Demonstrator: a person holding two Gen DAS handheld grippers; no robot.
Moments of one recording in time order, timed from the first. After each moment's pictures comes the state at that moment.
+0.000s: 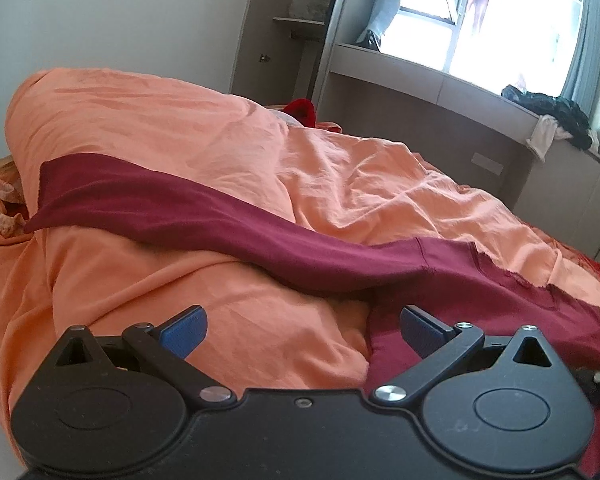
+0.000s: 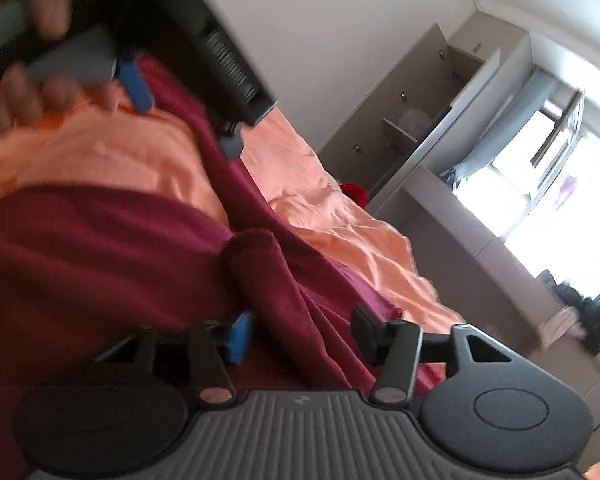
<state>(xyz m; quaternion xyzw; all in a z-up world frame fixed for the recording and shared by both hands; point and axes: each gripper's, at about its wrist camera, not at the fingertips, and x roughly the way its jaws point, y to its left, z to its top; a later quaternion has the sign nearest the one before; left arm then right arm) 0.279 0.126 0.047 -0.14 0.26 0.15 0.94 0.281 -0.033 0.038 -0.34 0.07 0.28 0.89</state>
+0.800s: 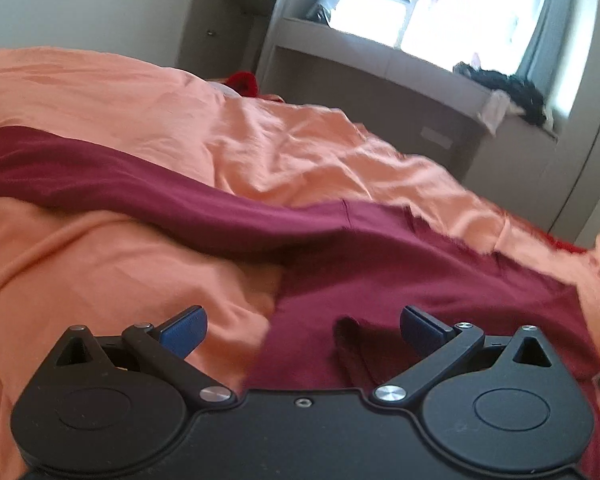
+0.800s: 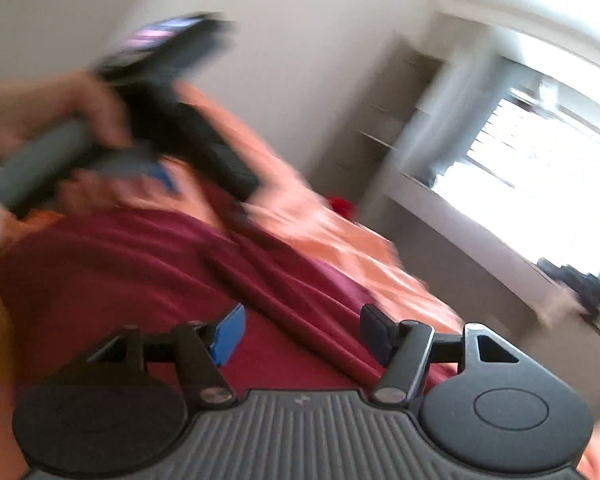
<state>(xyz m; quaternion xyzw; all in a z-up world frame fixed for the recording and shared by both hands) 0.301 0.081 0.030 -0.15 0.29 0.06 0.94 0.210 -0.154 0.057 -0.29 0.06 0.25 0.92</state>
